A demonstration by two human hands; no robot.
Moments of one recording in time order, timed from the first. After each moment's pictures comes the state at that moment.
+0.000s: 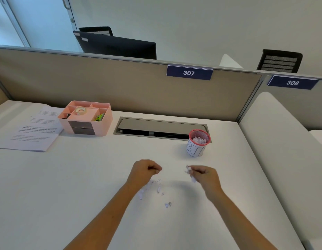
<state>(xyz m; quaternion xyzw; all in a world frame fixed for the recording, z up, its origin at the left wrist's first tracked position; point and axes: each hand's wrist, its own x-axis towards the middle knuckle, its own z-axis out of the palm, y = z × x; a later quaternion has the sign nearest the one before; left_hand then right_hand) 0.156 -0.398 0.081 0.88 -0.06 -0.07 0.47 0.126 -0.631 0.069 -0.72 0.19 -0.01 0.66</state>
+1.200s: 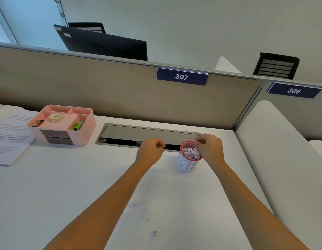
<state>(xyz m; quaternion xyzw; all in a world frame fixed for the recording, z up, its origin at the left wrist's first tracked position) 0.272 -0.475 0.113 0.89 -0.03 -0.04 0.45 0.262 -0.680 0.139 -0.94 0.10 -0.14 0.29</state>
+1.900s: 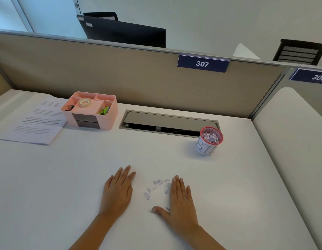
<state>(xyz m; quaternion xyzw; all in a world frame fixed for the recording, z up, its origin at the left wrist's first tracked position) 0.109 -0.308 0.002 0.99 -0.05 0.02 0.13 0.073 -0.534 -0.013 -0.99 -0.07 0.03 0.12</state>
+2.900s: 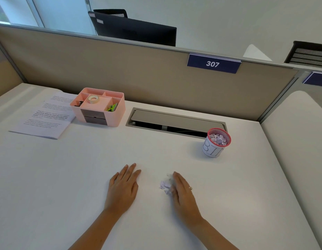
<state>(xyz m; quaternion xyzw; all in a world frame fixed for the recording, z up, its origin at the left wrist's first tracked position) 0.110 -0.305 -0.004 0.99 -0.04 0.03 0.14 0.095 -0.537 -0.006 -0.93 -0.09 -0.03 0.37</state>
